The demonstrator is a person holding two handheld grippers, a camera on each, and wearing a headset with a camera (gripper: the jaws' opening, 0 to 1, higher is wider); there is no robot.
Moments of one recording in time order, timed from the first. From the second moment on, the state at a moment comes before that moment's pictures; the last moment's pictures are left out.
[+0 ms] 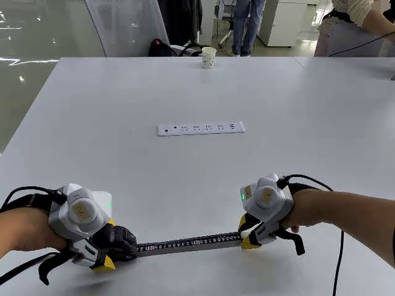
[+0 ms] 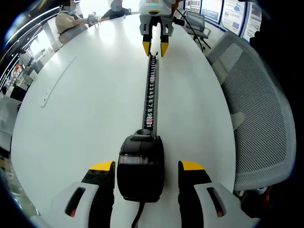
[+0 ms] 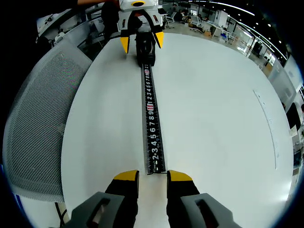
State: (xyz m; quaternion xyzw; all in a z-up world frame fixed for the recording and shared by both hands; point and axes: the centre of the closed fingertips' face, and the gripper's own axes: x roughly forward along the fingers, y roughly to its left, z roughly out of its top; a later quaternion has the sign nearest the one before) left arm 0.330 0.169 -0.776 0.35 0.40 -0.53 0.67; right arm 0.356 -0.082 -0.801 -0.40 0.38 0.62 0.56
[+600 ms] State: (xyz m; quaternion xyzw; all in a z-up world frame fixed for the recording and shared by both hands) left arm 0.322 0.165 -0.765 0.30 0.42 -0.53 0.68; right arm 0.359 -0.084 -0.791 -0.40 0.37 0.61 0.57
